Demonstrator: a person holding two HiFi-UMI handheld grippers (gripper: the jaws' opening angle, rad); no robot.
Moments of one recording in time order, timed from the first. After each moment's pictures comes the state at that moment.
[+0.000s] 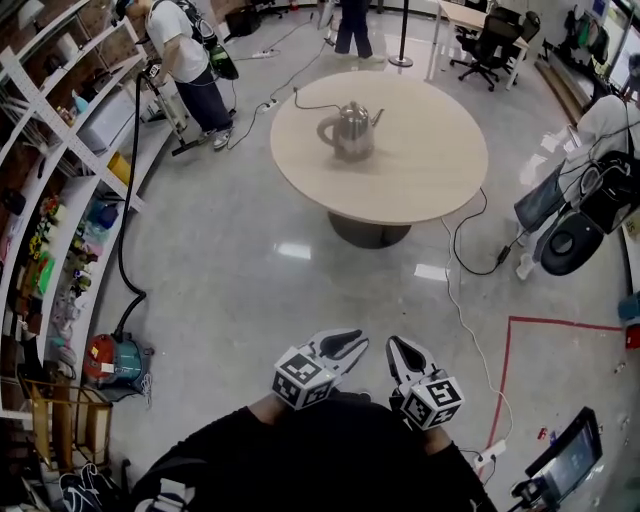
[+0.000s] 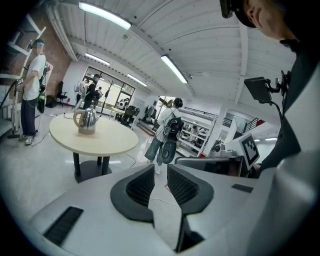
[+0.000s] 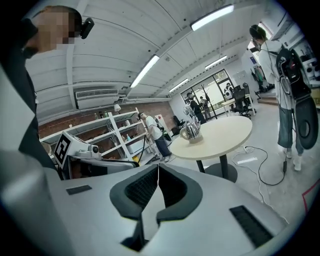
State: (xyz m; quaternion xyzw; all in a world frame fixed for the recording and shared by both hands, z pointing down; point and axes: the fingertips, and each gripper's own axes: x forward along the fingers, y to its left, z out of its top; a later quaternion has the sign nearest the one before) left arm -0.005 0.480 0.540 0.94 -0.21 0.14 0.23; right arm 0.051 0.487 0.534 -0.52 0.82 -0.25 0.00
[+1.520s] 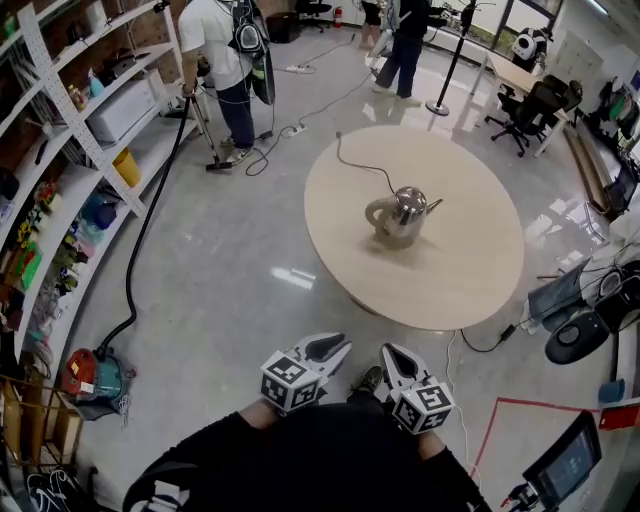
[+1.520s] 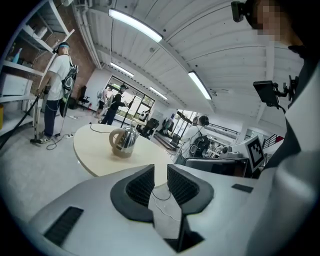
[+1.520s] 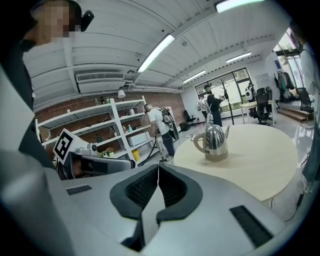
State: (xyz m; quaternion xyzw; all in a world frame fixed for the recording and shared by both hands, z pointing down) left arm -0.141 0.153 0.547 0.91 -0.30 0.07 0.27; right arm -0.063 0.161 0.534 -0.47 0.85 -0.22 -0.07
